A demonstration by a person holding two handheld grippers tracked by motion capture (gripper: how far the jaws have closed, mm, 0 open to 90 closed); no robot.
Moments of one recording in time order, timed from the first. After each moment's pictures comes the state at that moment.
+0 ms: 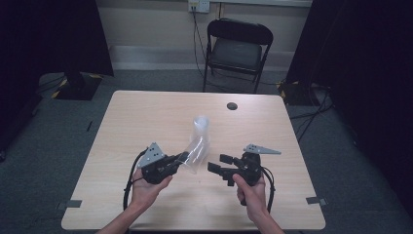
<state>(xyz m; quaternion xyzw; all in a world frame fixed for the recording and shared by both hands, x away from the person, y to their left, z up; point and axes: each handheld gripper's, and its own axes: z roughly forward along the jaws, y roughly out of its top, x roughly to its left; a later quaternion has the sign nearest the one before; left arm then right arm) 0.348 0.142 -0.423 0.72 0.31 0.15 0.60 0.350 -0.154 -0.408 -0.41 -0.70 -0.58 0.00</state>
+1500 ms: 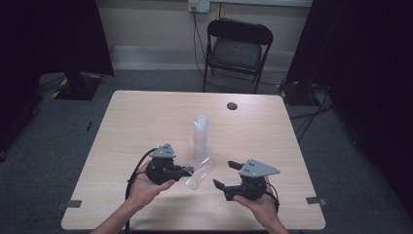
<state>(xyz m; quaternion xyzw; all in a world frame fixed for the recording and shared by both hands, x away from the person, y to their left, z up) 0.358 0.128 -0.414 0.83 0.29 0.00 0.48 0.316 -0.158 -0.413 -0.28 -0.80 -0.51 -0.17</state>
